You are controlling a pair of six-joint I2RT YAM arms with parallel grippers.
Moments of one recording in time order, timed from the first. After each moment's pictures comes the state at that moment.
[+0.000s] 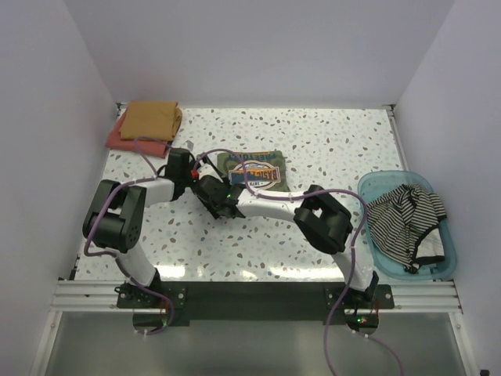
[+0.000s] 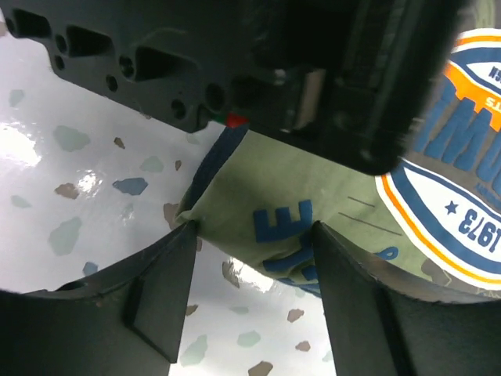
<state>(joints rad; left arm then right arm) -0.22 1.73 0.81 0.20 0.28 -0.76 1.07 2.14 1.59 -0.41 0.48 0.24</state>
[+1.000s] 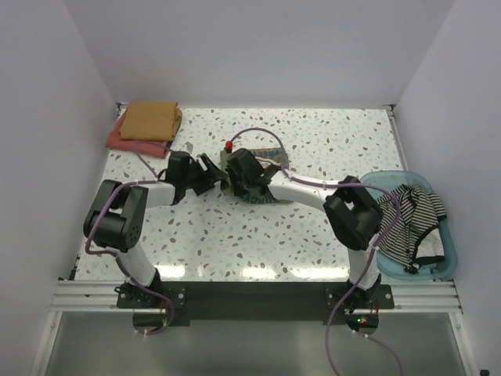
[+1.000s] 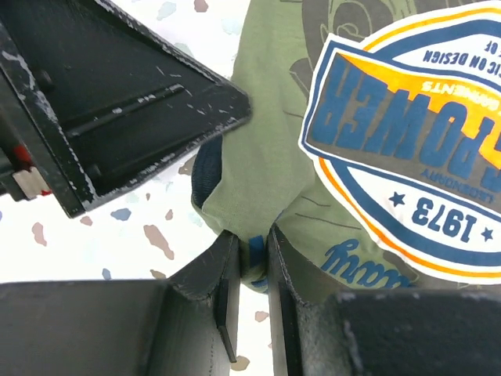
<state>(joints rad) -0.23 1.74 0.77 0.29 0.29 -0.82 0.86 1.96 1.42 -0.26 0.19 0.40</state>
